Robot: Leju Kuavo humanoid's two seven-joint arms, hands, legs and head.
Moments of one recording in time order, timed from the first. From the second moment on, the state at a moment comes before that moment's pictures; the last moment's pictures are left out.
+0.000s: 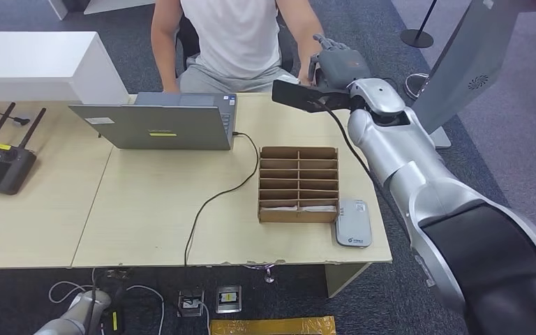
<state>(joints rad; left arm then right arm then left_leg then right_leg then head) -0.52 0.13 0.31 -0.22 -0.88 -0.06 0.28 -1.28 0.11 0.58 -0.38 1.10 -0.19 -0.15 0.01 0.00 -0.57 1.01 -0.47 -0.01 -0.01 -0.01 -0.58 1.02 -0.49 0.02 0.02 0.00</state>
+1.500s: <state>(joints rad) -0.32 0.18 0.48 -0.22 -0.53 0.15 0.15 -1.30 0.04 0.54 -0.31 1.01 -0.27 -0.11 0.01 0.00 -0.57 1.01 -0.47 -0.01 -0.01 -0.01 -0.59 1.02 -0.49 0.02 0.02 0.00</state>
